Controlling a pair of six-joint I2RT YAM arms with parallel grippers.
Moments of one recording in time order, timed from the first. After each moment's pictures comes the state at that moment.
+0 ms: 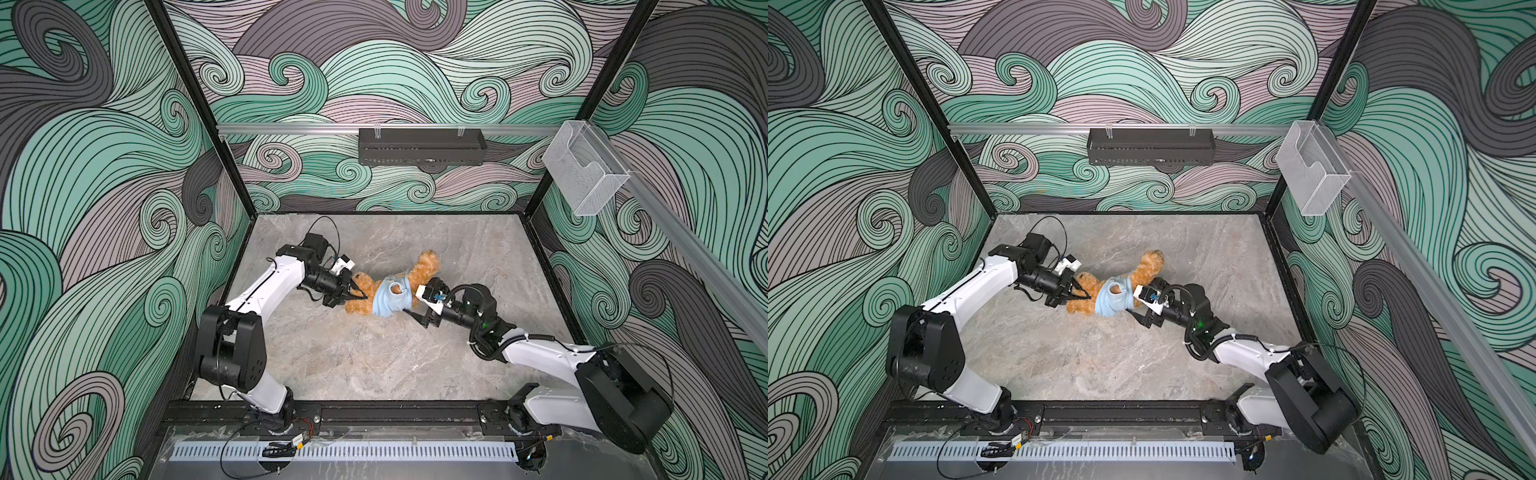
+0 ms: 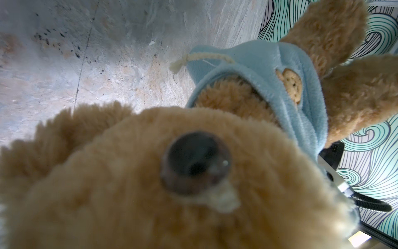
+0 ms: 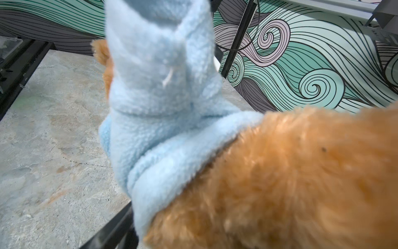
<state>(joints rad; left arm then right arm) -0.24 1.58 1.21 -1.05 0.95 -0.33 0.61 1.31 0.43 0.66 -0.45 -0.48</state>
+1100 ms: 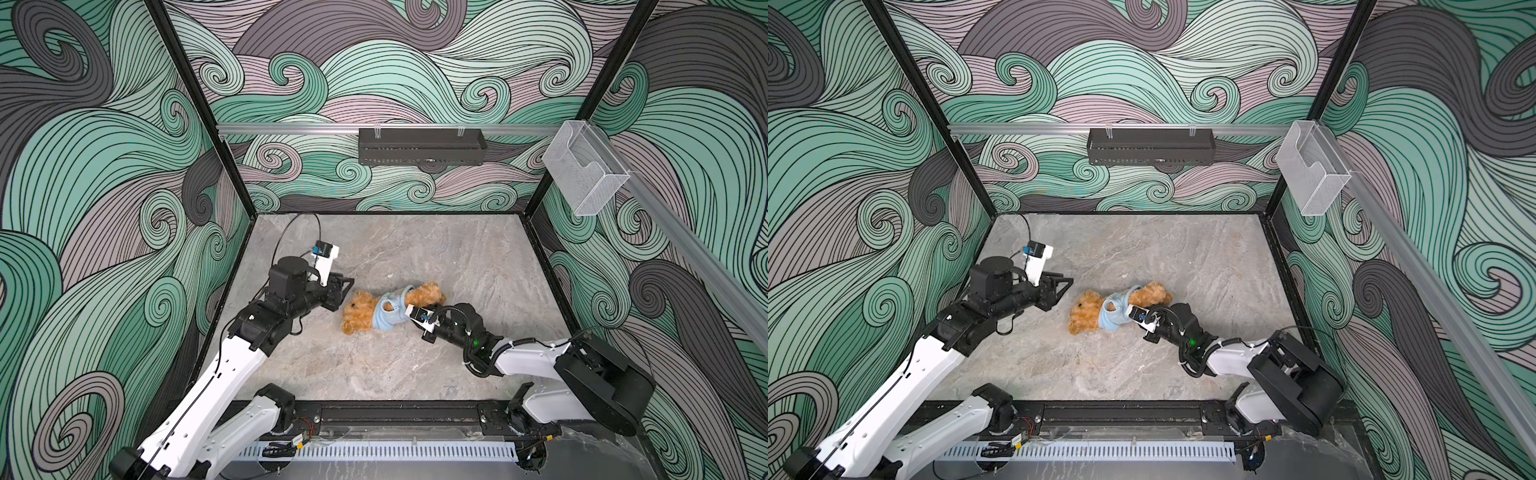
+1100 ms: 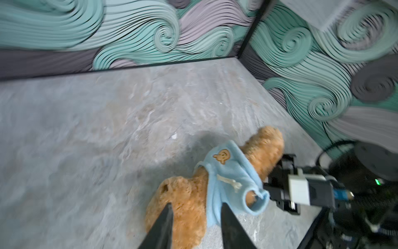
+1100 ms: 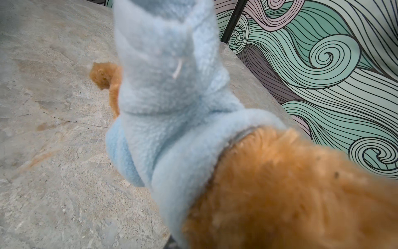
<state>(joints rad) -0.48 0.88 0.90 -0.50 0.27 -0.10 0.77 1.39 0.32 0.76 -0.17 -0.53</state>
